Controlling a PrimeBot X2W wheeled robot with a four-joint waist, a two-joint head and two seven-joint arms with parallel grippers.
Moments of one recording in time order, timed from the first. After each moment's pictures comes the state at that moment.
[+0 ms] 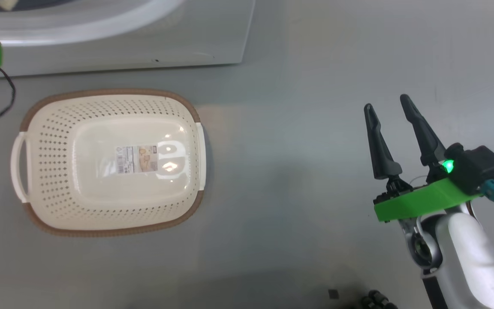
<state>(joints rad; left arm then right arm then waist) -1.01 0.38 -0.14 0.59 -0.39 -0.13 -0.14 -0.24 -0.06 0.14 0.06 0.22 0.13 -0.25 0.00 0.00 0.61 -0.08</state>
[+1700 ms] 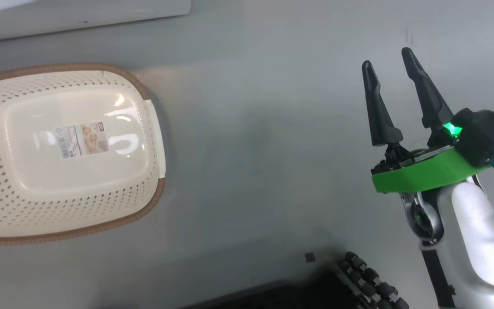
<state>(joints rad) -1.64 0.51 -0.60 1.11 -0.59 -0.13 -0.17 -0.37 -0.06 0.16 0.02 0.21 0.13 -0.25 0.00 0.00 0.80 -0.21</state>
